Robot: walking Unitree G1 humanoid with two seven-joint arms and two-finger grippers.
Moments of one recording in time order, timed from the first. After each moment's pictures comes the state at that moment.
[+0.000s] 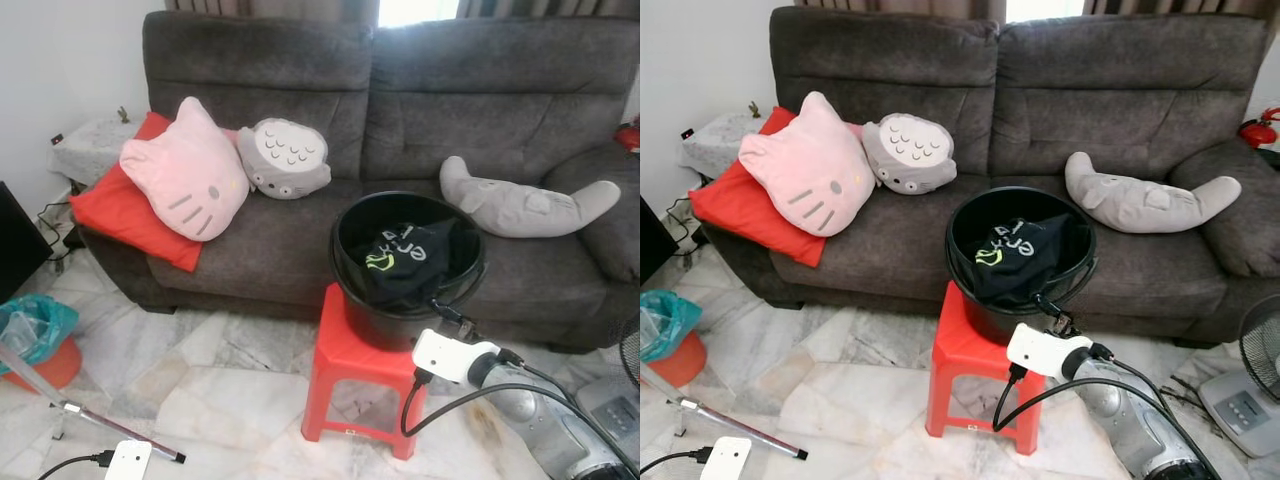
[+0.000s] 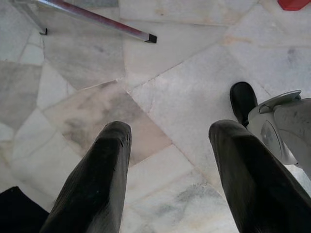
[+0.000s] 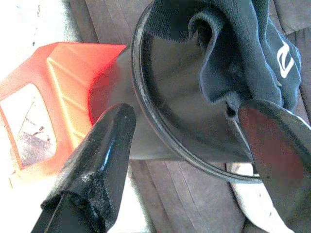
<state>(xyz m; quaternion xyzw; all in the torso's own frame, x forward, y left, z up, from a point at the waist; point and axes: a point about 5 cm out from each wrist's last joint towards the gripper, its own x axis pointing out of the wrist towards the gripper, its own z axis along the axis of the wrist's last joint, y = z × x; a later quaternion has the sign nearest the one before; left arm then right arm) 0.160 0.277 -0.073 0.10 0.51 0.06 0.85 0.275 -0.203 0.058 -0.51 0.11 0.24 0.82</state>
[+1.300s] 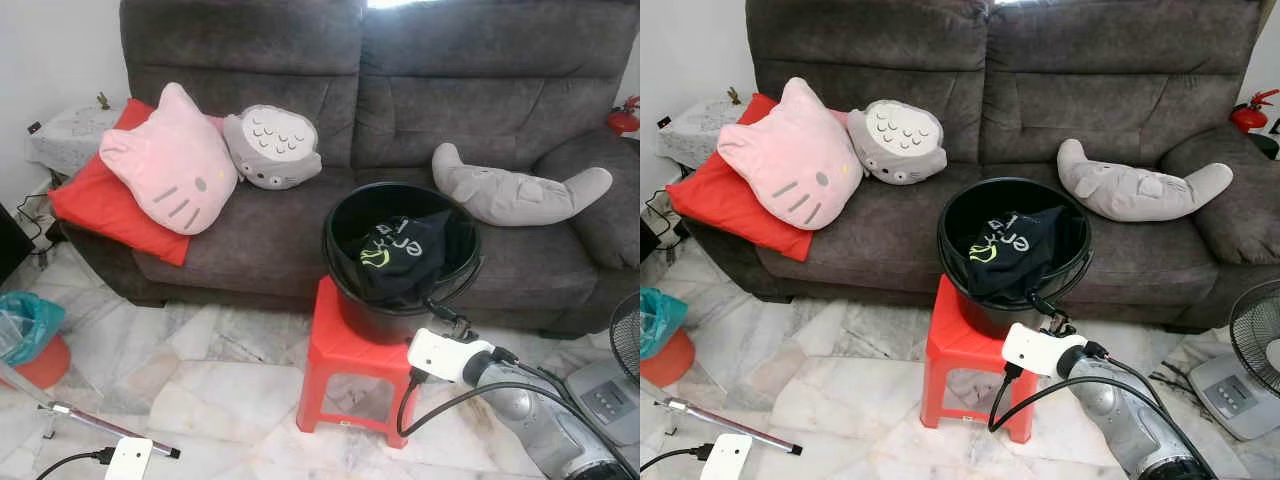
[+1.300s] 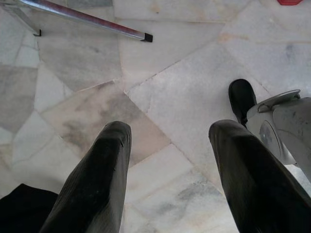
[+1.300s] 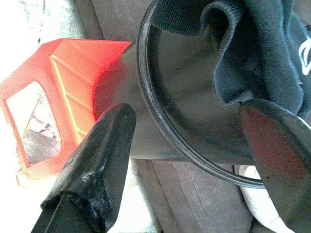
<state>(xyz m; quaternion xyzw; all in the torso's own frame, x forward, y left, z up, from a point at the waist) 0.163 0.276 -0.072 0.10 0.50 0.06 0.86 0.277 -0.197 0.058 -0.50 0.11 0.24 0.82</state>
